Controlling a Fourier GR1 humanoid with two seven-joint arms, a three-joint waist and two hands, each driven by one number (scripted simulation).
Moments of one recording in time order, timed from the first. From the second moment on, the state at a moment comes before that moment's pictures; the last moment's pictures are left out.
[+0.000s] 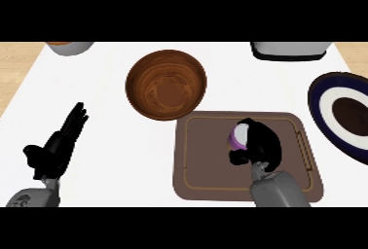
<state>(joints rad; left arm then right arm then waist) -0.08 0.32 -0.03 -1.29 0.13 0.01 -0.16 -0.23 -0.02 0.28 -1.44 0.93 0.04 0.89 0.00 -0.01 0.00</state>
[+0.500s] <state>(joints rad) -0.06 0.28 -0.01 -1.35 0.10 0.00 -0.12 -0.25 -0.03 0.30 -1.36 0.99 -0.06 0.79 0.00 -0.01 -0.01</state>
